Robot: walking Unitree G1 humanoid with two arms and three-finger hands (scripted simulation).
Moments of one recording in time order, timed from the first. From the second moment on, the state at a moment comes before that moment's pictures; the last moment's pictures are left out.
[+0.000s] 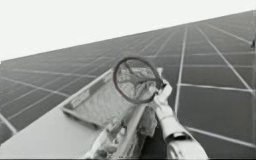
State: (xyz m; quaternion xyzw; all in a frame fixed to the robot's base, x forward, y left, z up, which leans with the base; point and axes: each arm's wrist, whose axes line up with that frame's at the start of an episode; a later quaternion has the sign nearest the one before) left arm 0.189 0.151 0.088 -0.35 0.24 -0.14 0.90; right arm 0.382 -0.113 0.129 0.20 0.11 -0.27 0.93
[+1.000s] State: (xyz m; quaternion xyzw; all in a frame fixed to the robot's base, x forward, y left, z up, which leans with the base) left arm 0.191 0.152 0.085 -0.36 0.23 -0.15 0.89; right arm 0.382 -0.107 0.130 0.18 0.11 -0.27 0.94
